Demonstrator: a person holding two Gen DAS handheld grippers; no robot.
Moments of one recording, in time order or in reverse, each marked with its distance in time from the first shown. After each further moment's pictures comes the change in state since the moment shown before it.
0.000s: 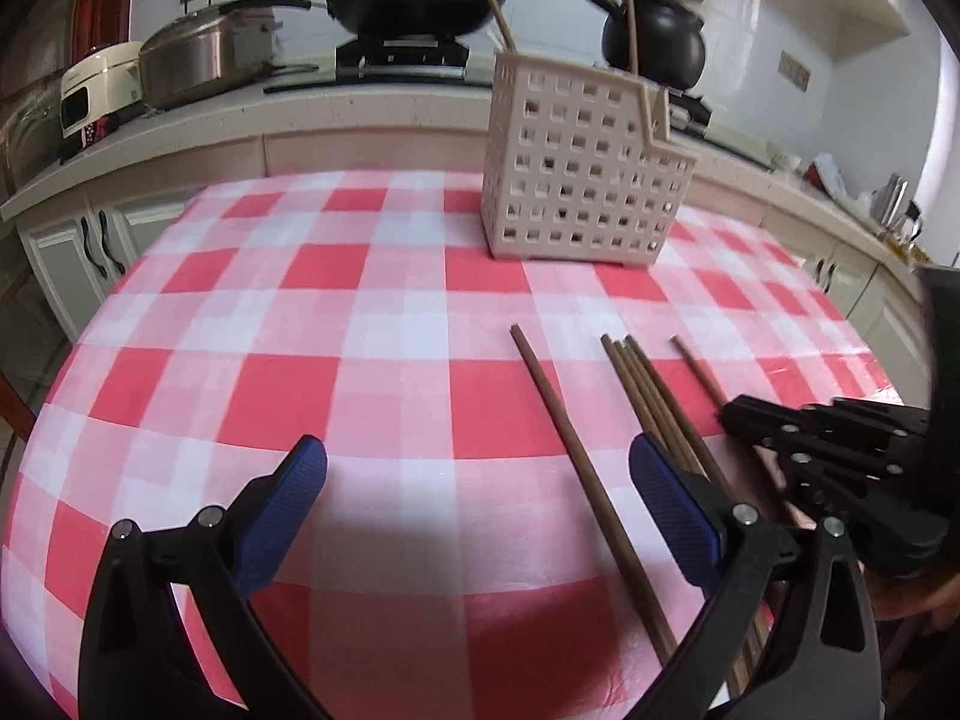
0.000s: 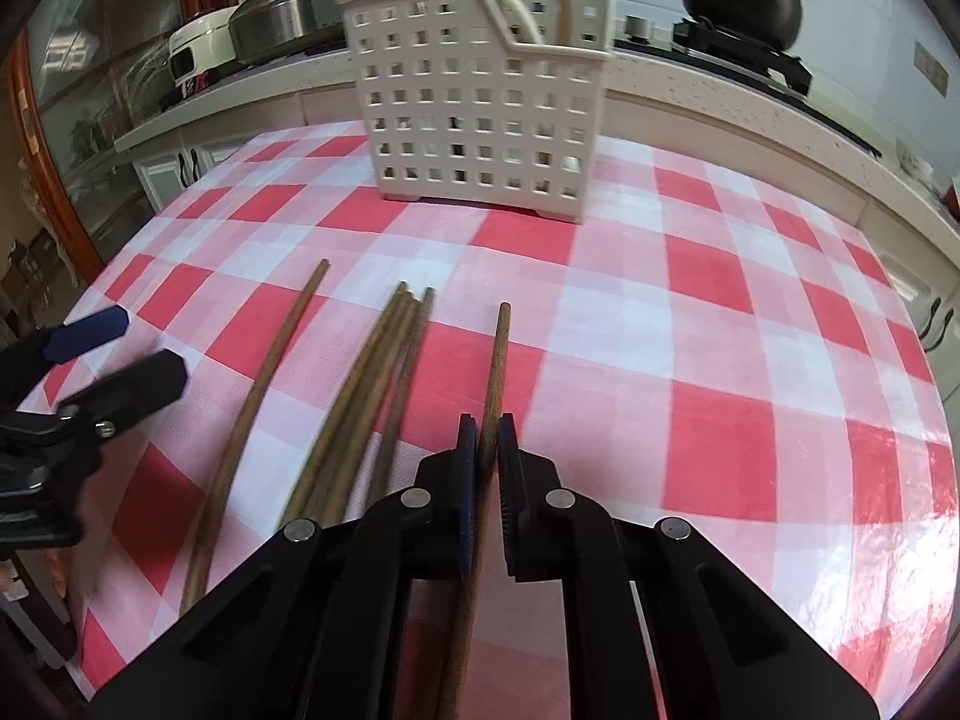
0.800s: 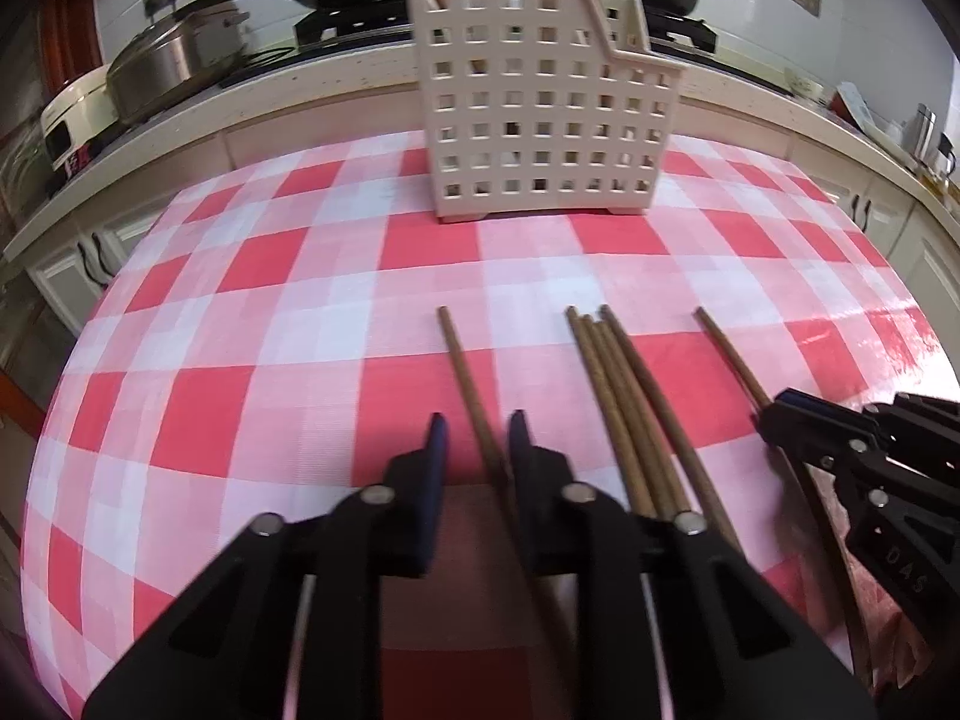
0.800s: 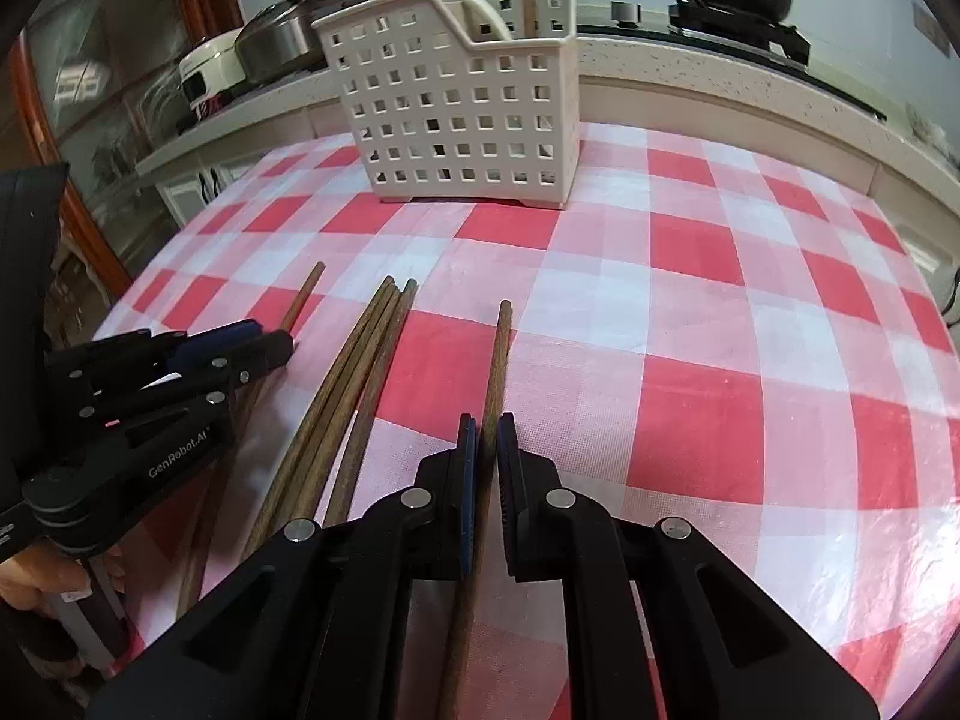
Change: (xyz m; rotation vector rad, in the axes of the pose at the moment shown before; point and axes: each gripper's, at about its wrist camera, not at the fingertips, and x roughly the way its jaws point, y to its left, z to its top) left arm 0.041 -0.052 0.009 0.097 0.100 0.100; right arm -0.006 -0.024 -0.007 0.030 0.002 0.095
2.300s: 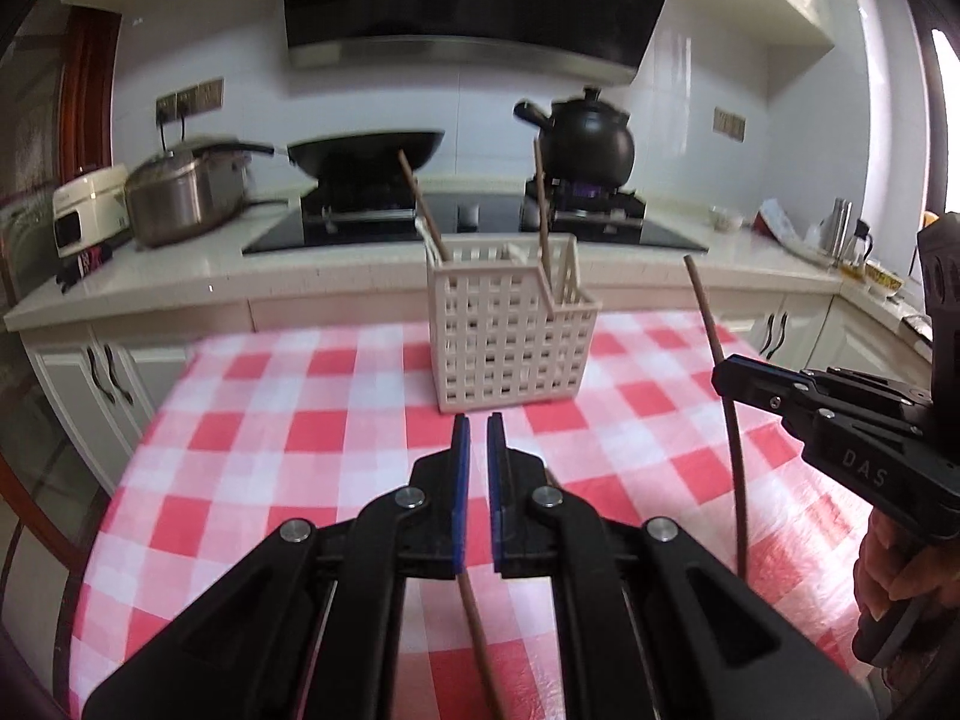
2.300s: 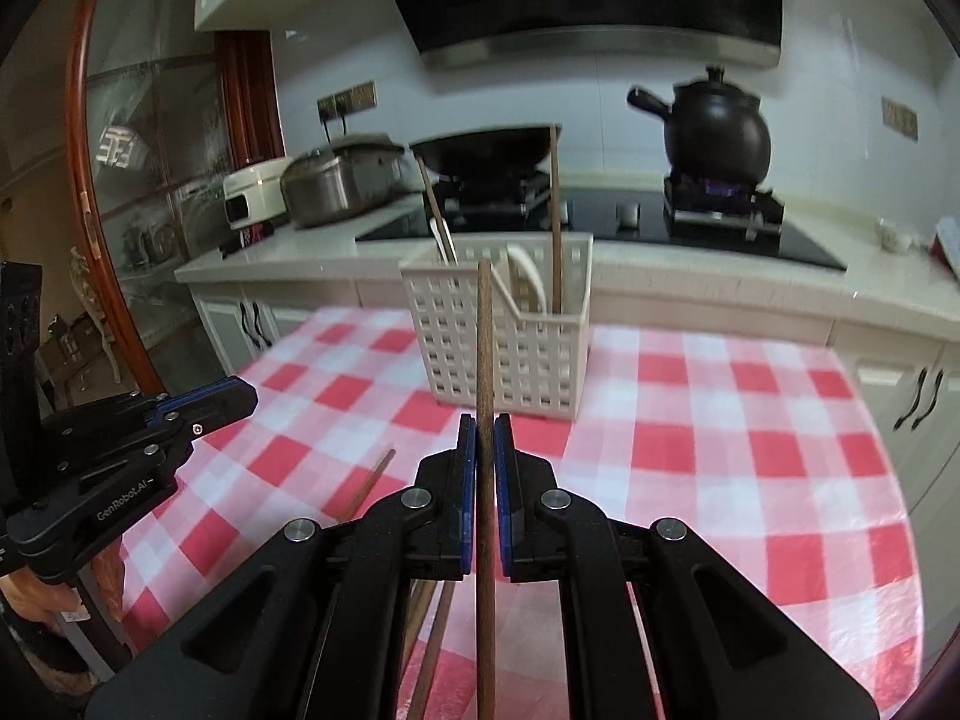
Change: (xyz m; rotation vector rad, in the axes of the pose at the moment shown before) left arm -0.137 0.033 0.014 0.012 -0.378 -0.122; right arm -0.112 0.029 0.040 -0.028 -0.370 0.004
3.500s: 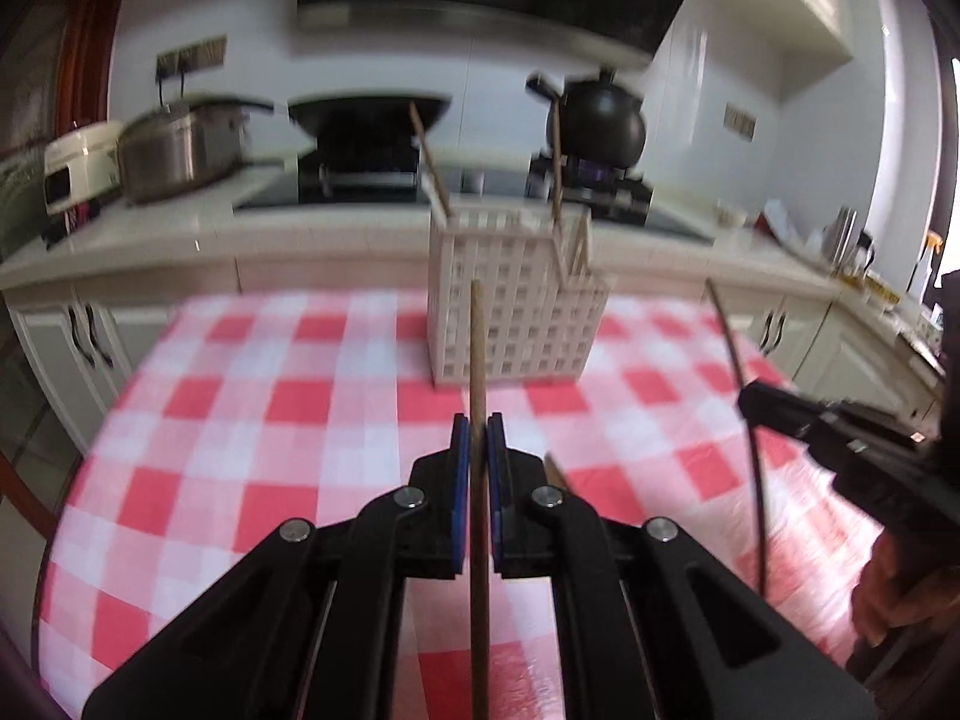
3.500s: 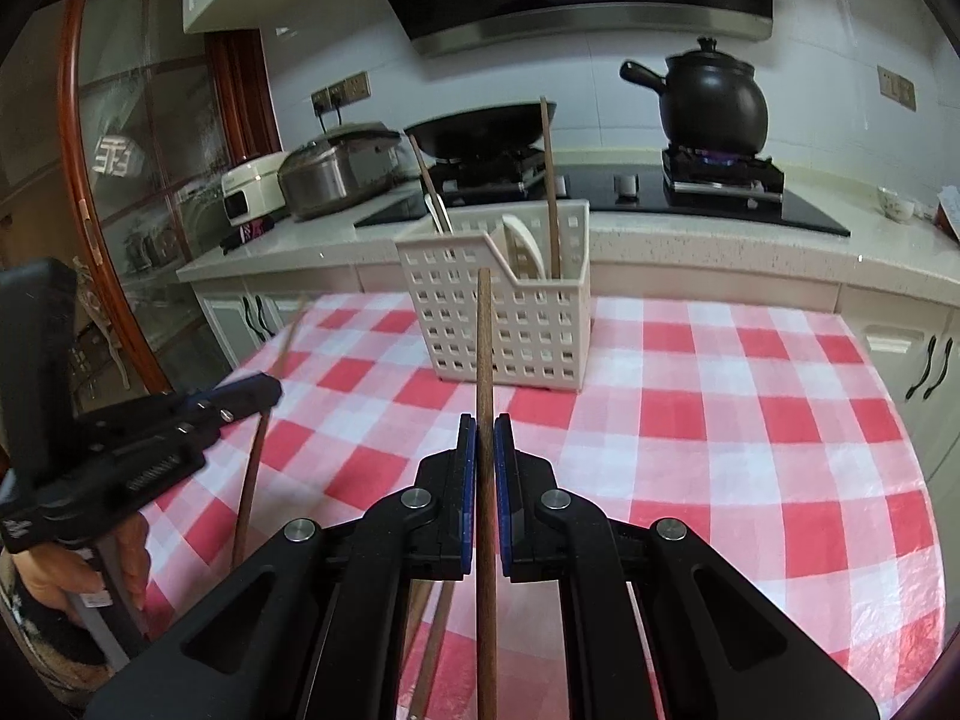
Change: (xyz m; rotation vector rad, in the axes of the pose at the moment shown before) left arm 0.017 0.014 -0.003 -0.064 0.044 -0.034; right arm 0.007 -0.008 -0.015 0.042 0.035 0.028
